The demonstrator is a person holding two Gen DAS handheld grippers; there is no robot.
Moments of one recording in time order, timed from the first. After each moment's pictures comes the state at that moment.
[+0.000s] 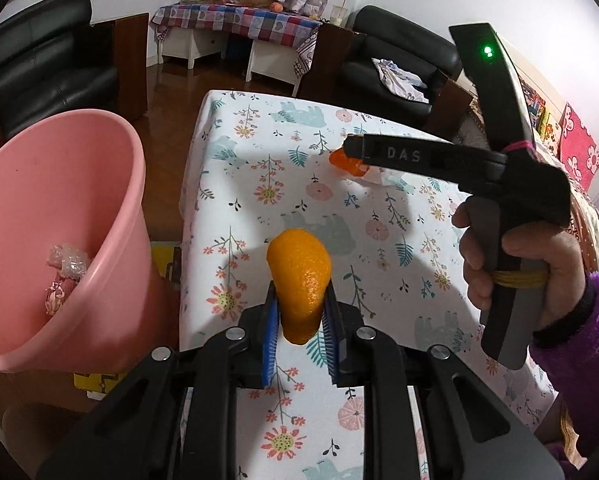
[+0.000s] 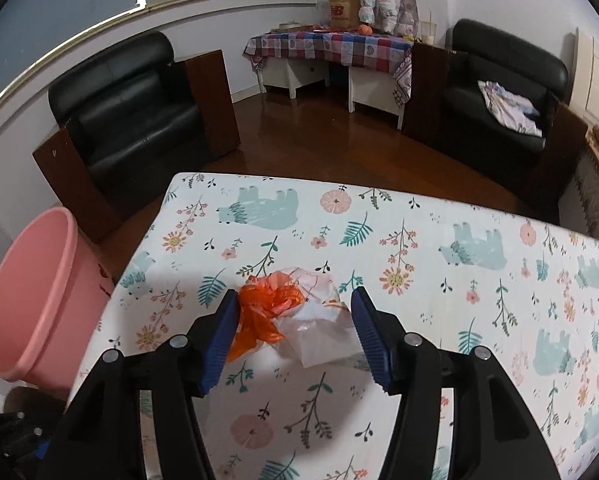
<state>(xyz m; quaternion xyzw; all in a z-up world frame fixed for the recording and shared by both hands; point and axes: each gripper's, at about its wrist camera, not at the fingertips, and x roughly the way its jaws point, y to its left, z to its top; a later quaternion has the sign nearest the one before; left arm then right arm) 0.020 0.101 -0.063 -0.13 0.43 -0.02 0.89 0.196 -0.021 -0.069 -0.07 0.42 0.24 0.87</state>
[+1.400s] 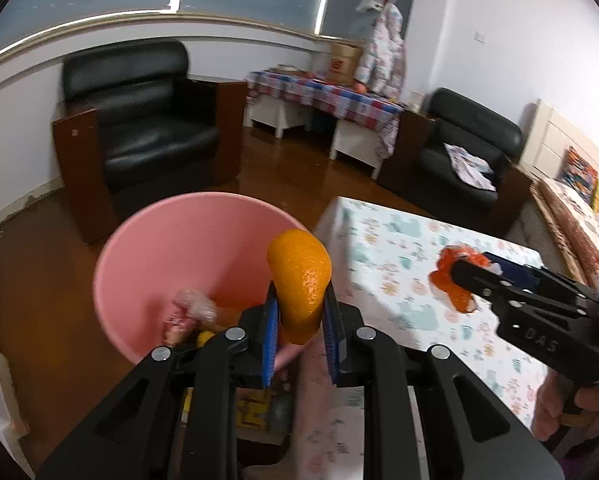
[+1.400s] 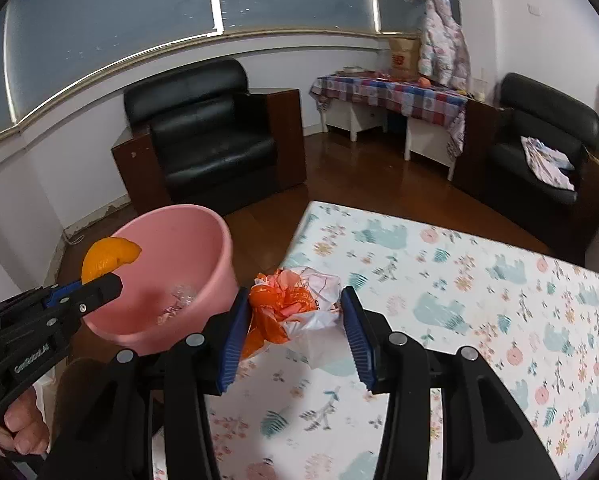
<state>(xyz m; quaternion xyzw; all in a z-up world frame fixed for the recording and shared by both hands) -0.056 0.183 0.013 -0.13 0.31 0.15 0.93 0.064 0.001 0.008 -0.07 0.34 0.35 0.87</state>
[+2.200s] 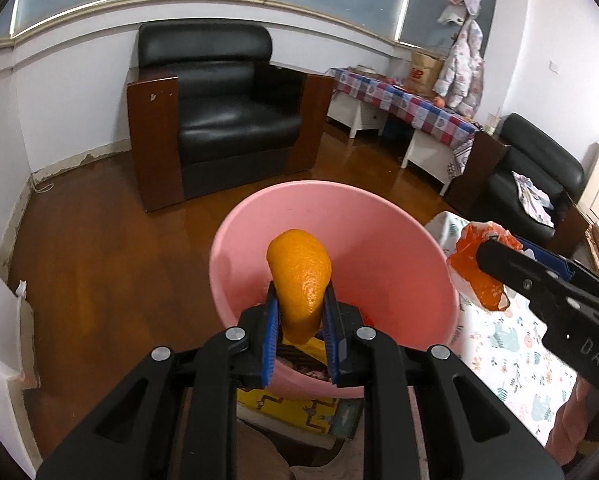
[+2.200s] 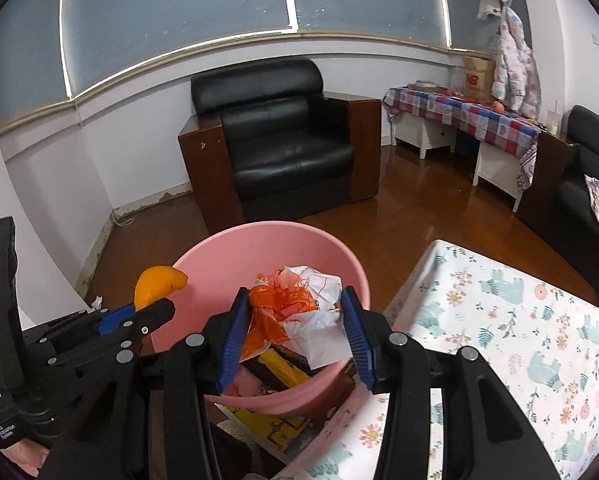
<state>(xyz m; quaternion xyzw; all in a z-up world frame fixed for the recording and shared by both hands) -0.084 0.262 -0.009 -0.18 0.31 0.26 0.89 0.028 0.117 0.017 -0.09 0.32 0.45 0.83</state>
